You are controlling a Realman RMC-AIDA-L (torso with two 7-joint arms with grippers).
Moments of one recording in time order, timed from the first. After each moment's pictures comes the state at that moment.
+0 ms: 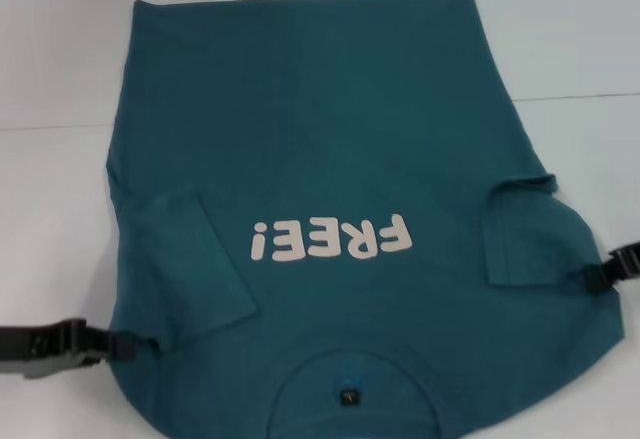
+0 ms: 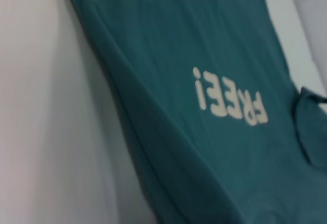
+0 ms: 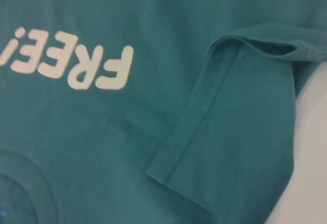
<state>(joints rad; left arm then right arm) -0.52 -2.06 0.55 0.83 2.41 1.63 -2.39 0.66 1.95 -0.73 -0.94 -2.69 -1.58 2.41</state>
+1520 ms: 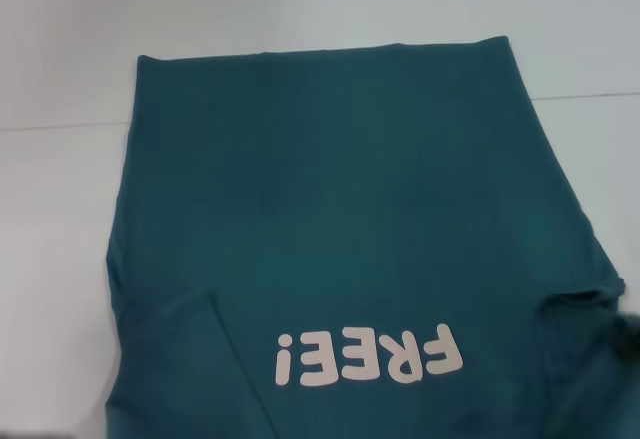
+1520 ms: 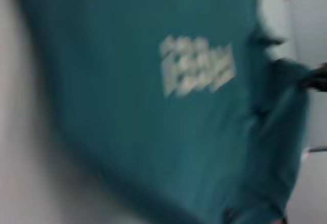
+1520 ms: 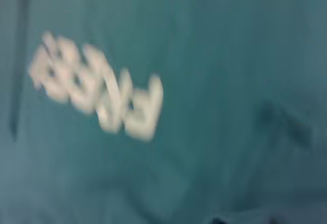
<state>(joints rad) -0.45 -2.08 0.57 0.96 2.48 2.02 -2.35 0.60 1.95 -0.65 -1.02 -2.69 -1.85 2.28</state>
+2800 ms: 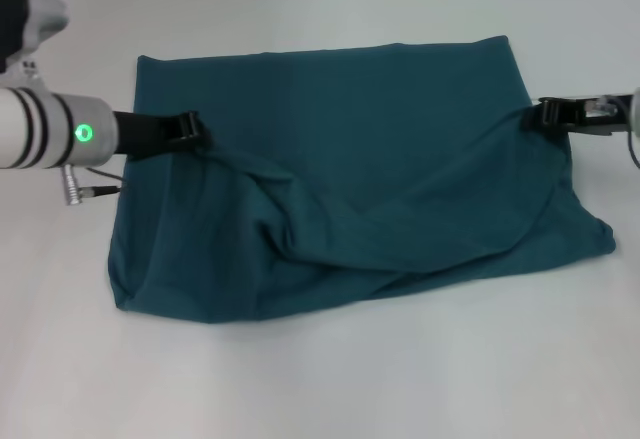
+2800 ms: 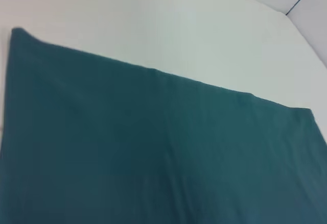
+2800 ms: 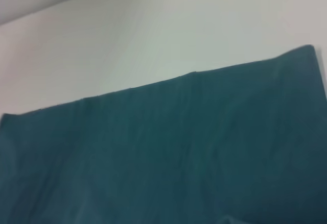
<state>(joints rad) -0.93 -2.06 0.79 0.54 2.37 0.84 -2.54 0.76 1.96 -0.77 -0.65 -2.36 -0.88 2.43</state>
